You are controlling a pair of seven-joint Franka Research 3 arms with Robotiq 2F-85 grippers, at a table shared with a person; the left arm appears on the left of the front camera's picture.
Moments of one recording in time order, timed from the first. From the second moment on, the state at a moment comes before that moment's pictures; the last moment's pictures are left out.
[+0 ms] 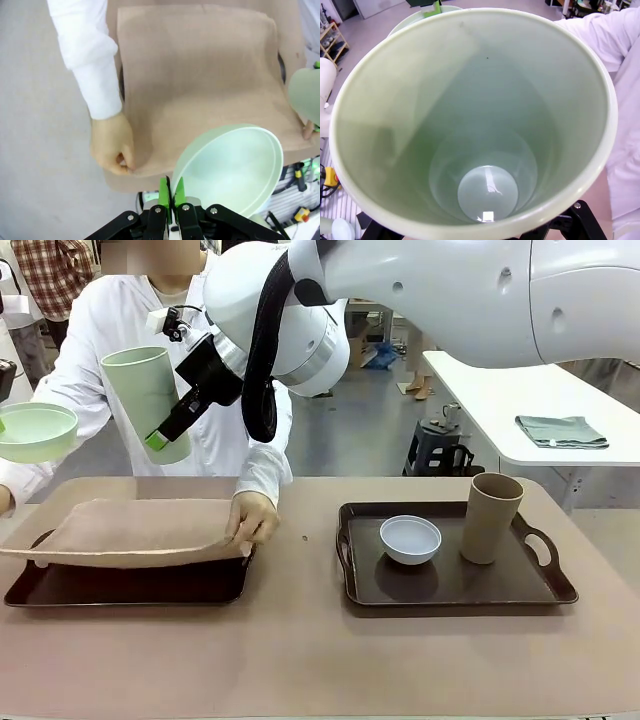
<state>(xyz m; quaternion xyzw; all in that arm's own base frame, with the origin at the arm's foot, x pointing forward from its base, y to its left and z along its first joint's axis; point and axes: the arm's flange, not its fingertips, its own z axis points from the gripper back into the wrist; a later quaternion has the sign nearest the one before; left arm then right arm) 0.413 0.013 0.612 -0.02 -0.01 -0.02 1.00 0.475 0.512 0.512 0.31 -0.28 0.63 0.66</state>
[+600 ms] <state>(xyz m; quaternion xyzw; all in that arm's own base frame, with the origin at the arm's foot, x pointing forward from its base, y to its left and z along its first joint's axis) 0.413 0.013 0.612 -0.02 -0.01 -0.02 1.00 0.475 0.512 0.512 0.31 -0.28 0.63 0.66</state>
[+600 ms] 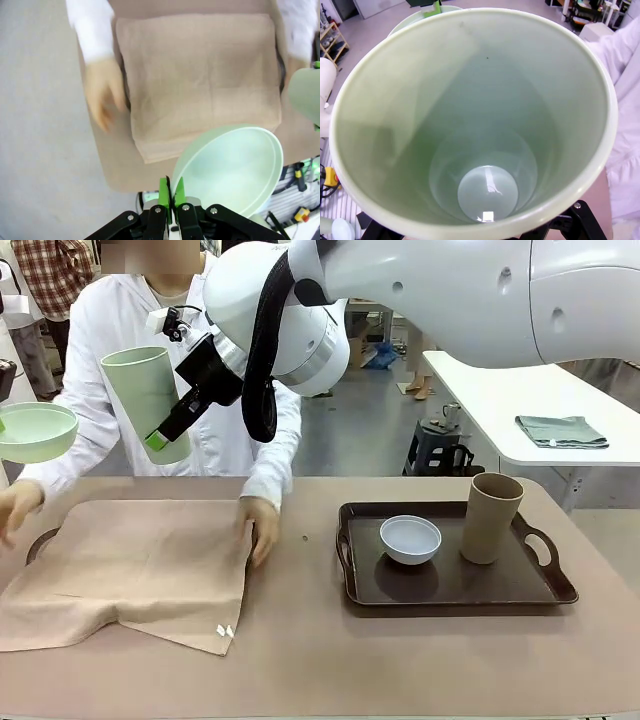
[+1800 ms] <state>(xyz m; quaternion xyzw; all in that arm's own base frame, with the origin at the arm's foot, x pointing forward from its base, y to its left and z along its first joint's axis) 0.413 0.013 0.612 -0.02 -0.01 -0.02 1.00 0.475 0.512 0.512 0.31 -0.28 0.63 0.66</state>
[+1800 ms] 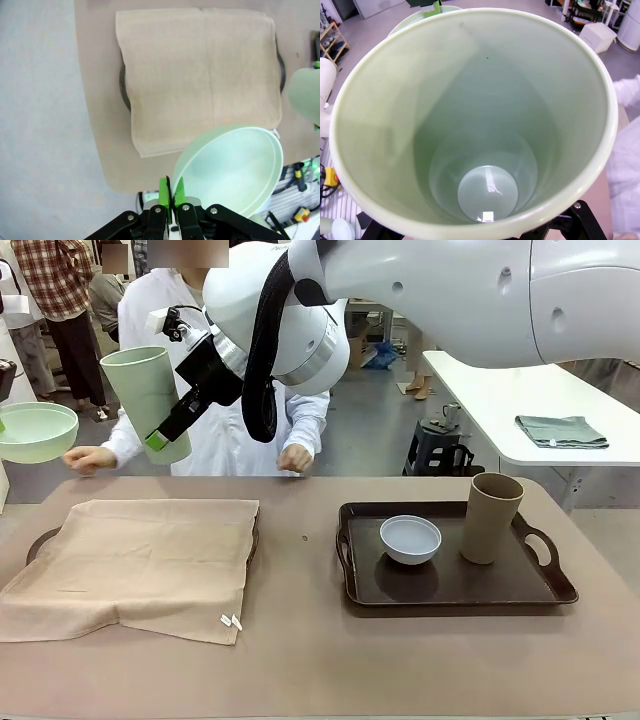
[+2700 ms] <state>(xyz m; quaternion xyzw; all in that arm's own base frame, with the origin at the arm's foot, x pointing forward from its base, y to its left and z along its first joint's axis) 0.471 0.019 0.475 -0.03 0.04 -0.03 1.00 0.518 0.516 0.367 0.35 -0.27 0.63 0.64</state>
